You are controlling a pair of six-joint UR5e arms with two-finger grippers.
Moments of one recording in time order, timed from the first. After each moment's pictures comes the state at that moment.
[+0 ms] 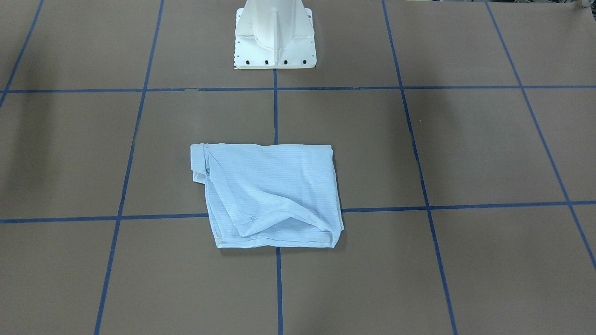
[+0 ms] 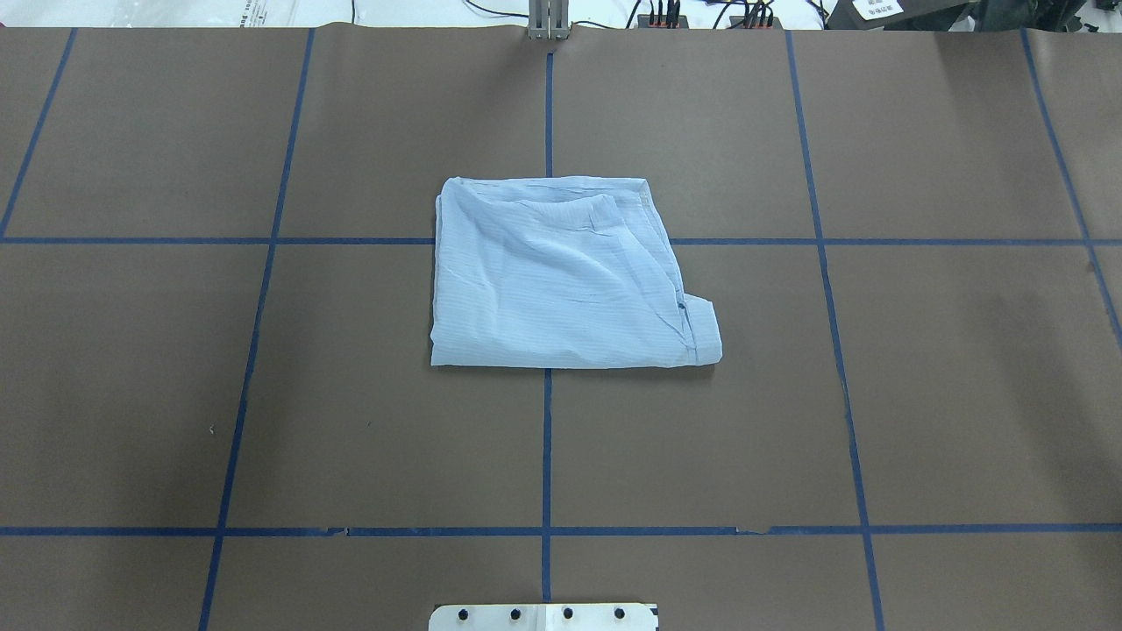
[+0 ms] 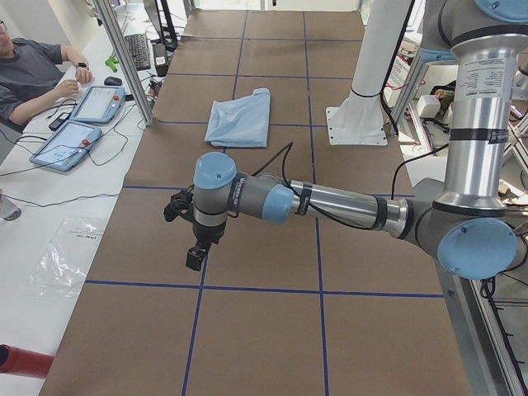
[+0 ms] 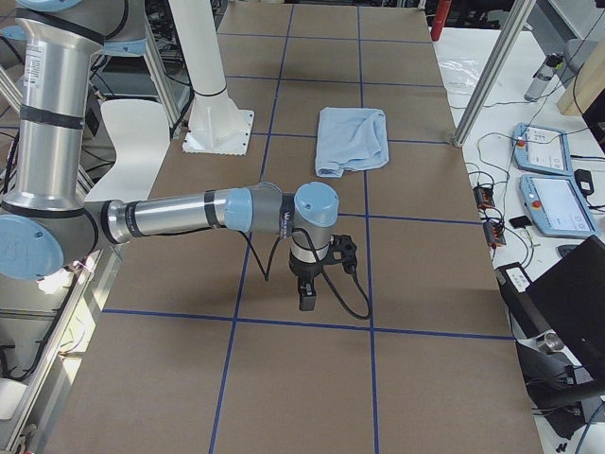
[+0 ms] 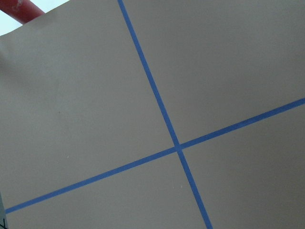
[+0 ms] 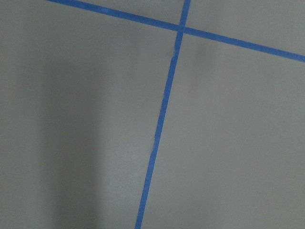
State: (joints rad) left arm -1.57 -1.53 -1.73 -1.71 -2.22 0.18; right arm 1.53 -1.76 1.93 -1.80 2.24 -0.18
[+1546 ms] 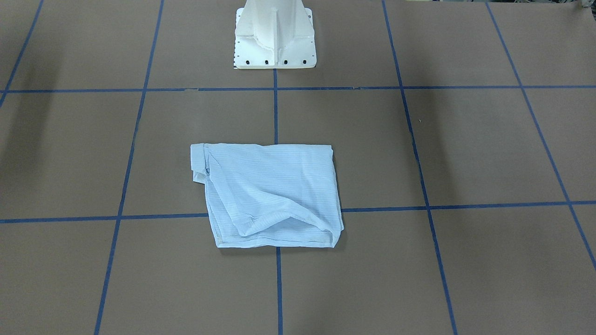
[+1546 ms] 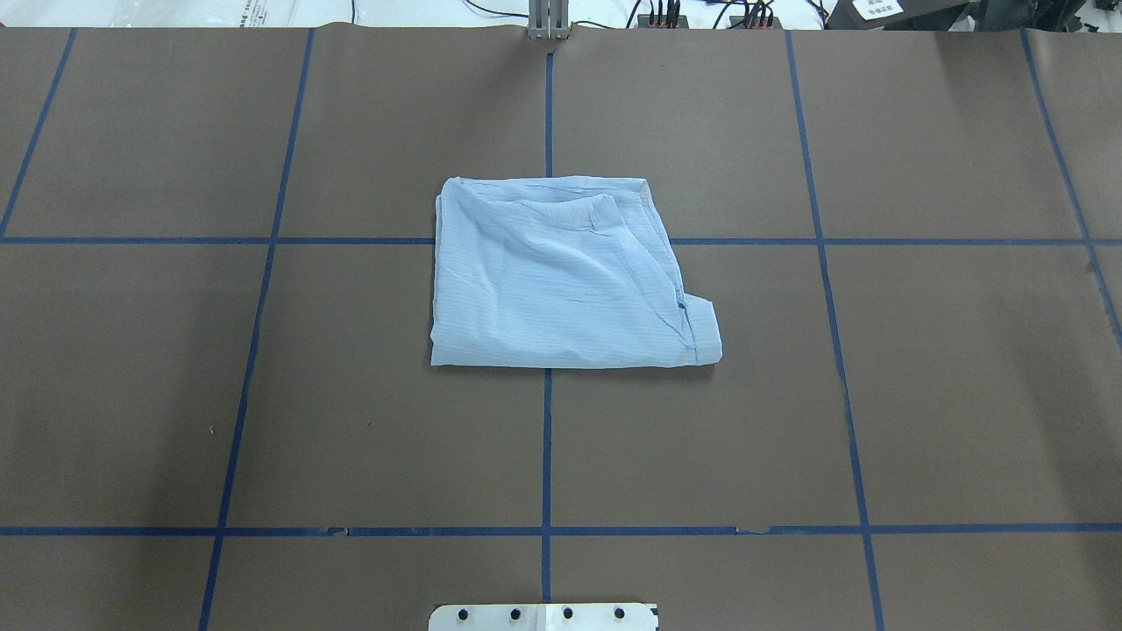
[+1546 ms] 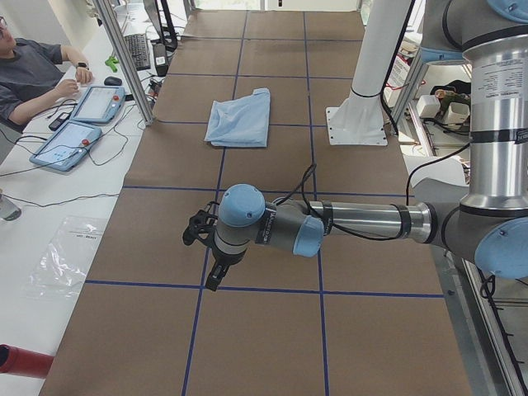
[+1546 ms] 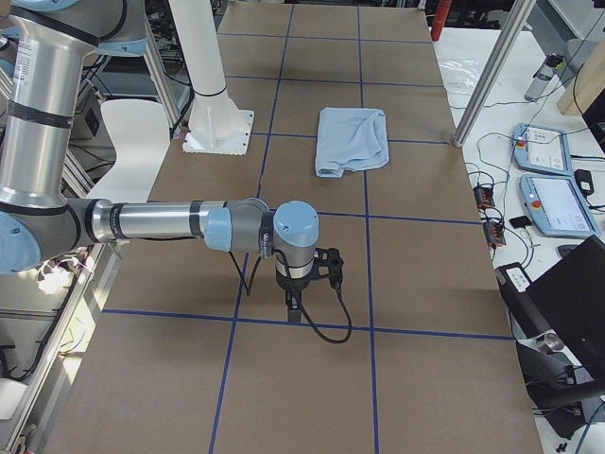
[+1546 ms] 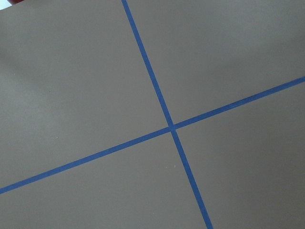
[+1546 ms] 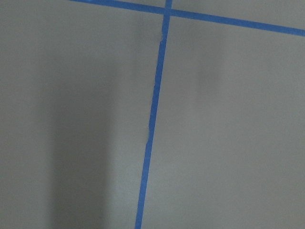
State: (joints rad) left arm -1.64 -1.46 -1.70 -1.83 -2.34 0.20; right arm 1.55 -1.84 1.91 -1.67 2.29 -0.13
